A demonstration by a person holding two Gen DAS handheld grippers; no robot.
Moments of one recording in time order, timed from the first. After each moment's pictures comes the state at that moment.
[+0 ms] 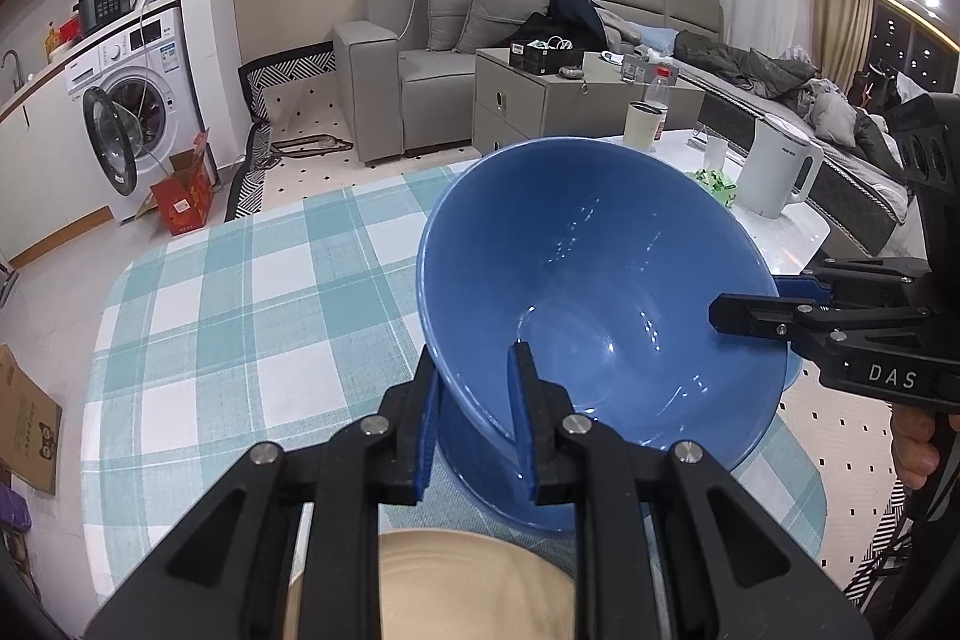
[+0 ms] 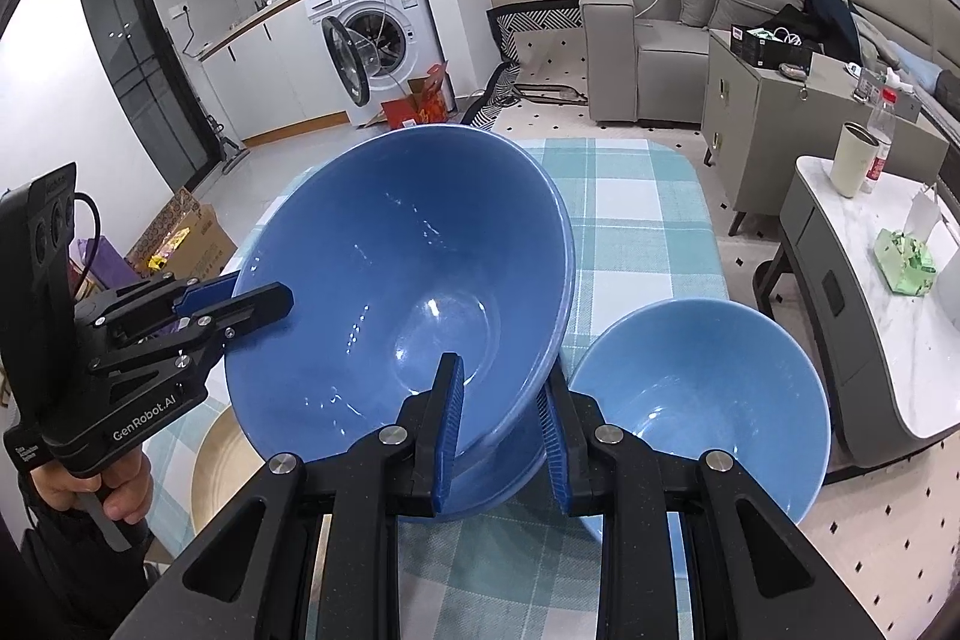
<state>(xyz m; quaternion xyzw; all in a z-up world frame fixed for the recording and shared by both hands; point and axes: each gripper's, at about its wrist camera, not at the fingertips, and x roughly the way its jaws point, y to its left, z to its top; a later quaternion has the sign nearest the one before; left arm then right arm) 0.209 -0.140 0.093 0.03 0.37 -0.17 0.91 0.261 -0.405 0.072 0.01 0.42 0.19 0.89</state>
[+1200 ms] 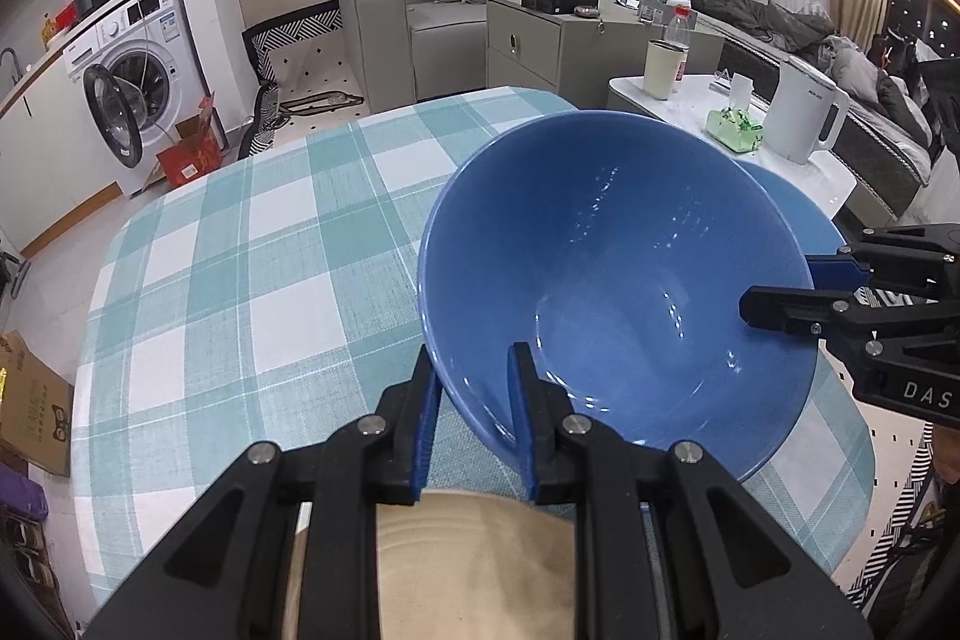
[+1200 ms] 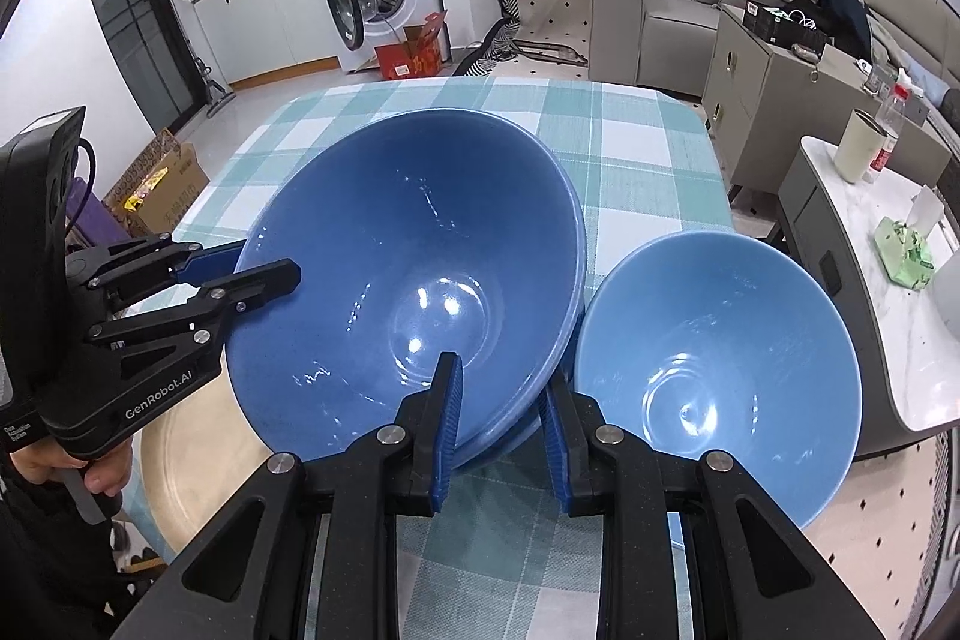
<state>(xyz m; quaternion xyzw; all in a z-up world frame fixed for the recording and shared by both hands) 0.216 -0.143 0.039 0.06 0.41 -0.15 0.90 0.264 -0.387 0.022 -0.04 0.46 0.17 0.87</state>
